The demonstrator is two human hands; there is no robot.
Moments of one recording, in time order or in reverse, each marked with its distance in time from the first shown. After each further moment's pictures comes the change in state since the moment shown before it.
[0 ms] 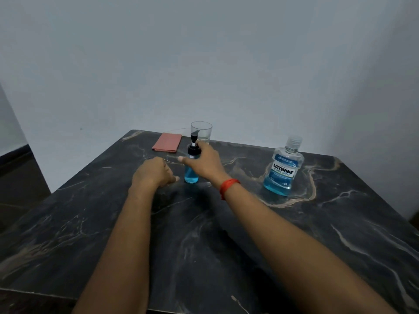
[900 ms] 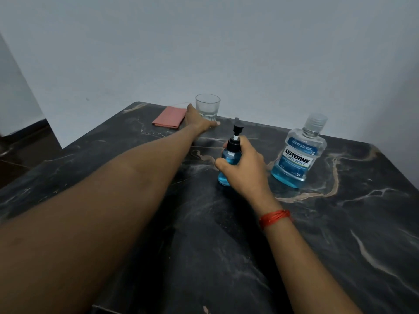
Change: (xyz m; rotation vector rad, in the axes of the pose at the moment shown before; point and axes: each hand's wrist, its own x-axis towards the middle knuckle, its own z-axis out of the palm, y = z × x) left_hand 0.163 0.094 0.081 -0.529 0.218 -0.039; right_hand -0.052 0.070 -0.062 -0.038 0.163 -0.027
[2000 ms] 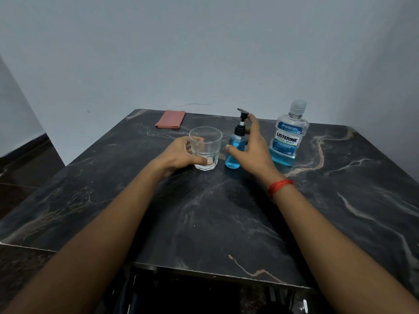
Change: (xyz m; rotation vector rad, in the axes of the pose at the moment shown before) left_hand -0.146 -0.051 -0.105 -0.104 -0.549 0.177; right_hand -0.014 0.001 -0.015 -0.001 0.044 -0.063
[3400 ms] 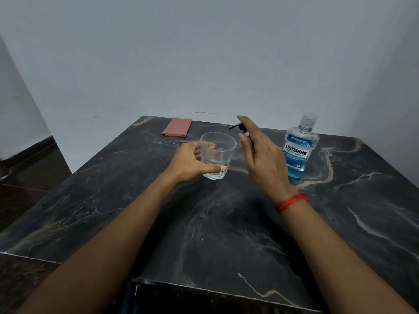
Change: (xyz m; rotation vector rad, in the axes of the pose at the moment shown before) left_hand -0.012 0.012 0.008 0.029 0.174 0.240; right_hand -0.002 -0.023 -0.006 -0.364 0.226 -0.417
